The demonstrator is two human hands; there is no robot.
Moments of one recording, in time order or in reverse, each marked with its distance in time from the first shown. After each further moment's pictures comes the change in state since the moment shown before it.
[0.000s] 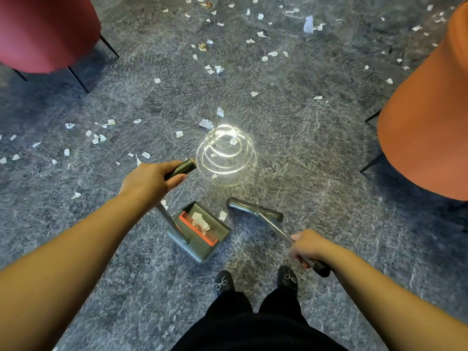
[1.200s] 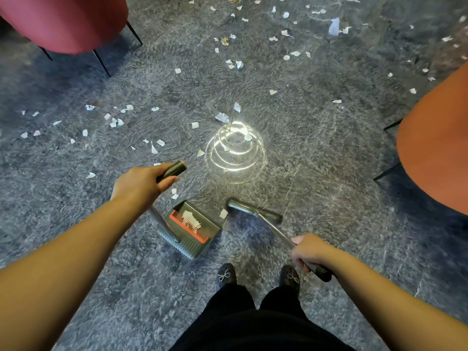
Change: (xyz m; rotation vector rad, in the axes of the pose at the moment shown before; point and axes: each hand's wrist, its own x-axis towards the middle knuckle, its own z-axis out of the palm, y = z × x) left_hand -0.043 -0.061 0.006 0.075 0.030 -0.142; right_hand 0.005 -0.008 0.033 -0.146 -0.069 -0.035
